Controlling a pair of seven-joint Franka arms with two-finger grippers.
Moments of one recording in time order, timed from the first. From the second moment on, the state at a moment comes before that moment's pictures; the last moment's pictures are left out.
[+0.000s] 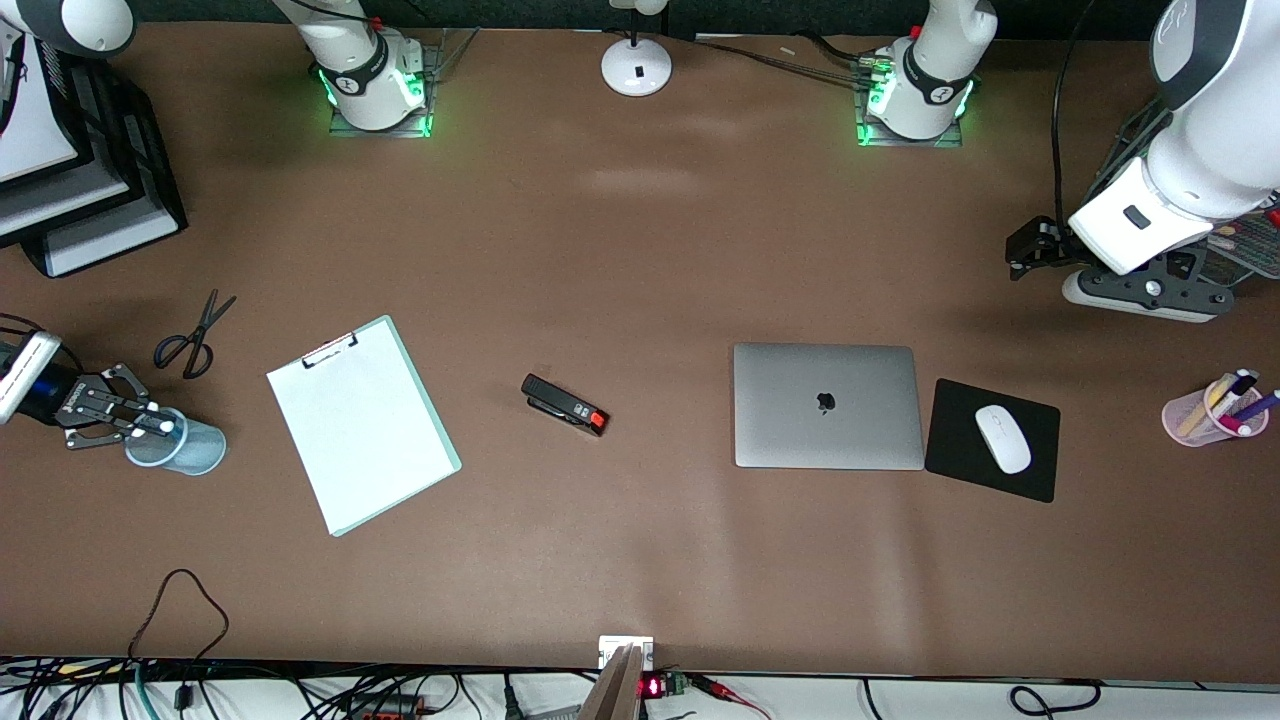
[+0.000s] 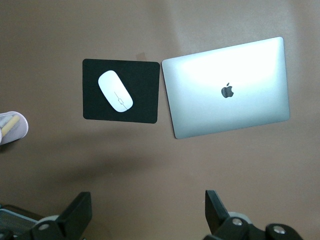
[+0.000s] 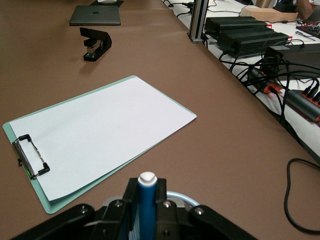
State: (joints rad) left arm -0.05 0.02 -0.07 -1.72 0.06 1.69 0.05; right arm -0.53 0.85 -0.02 -1.35 0.94 1.73 -2.32
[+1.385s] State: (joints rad) left arm -0.05 0.02 -0.07 -1.72 0.06 1.69 0.05; right arm -0.48 0.79 -0.01 -1.03 0.78 1.49 -1.79
